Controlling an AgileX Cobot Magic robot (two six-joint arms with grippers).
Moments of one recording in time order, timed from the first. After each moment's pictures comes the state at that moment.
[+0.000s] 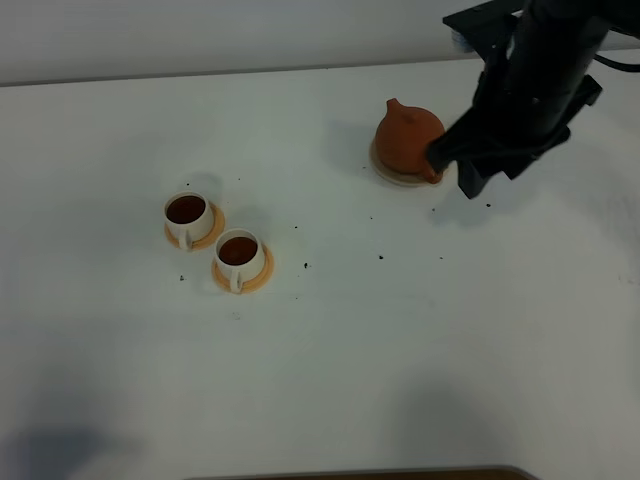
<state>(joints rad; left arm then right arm) 0.06 0.00 -0.46 -0.04 1.06 0.00 0.65 1.82 -1.54 0.08 1.21 -0.10</state>
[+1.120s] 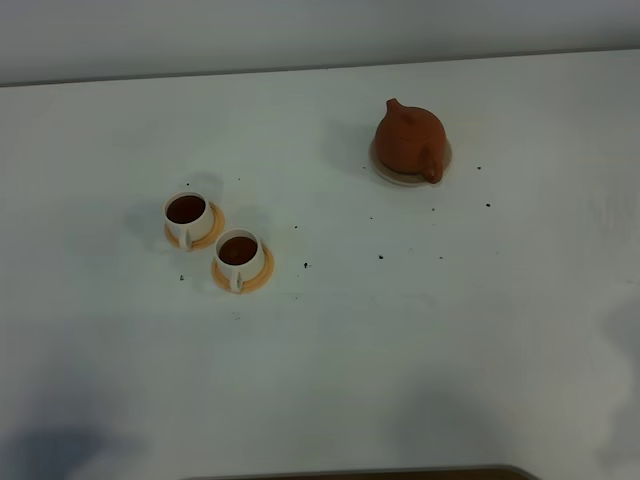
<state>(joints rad) 0.06 0.00 -0.46 -0.04 1.06 0.00 0.65 0.86 -0.64 0.07 1.22 -0.13</state>
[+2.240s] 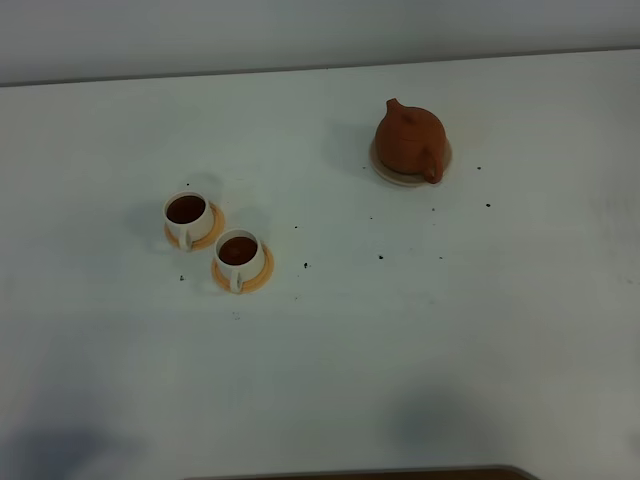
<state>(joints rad) 0.06 0.00 -0.46 -0.04 1.06 0.00 0.37 0.60 -0.53 0.03 1.12 -0.08</state>
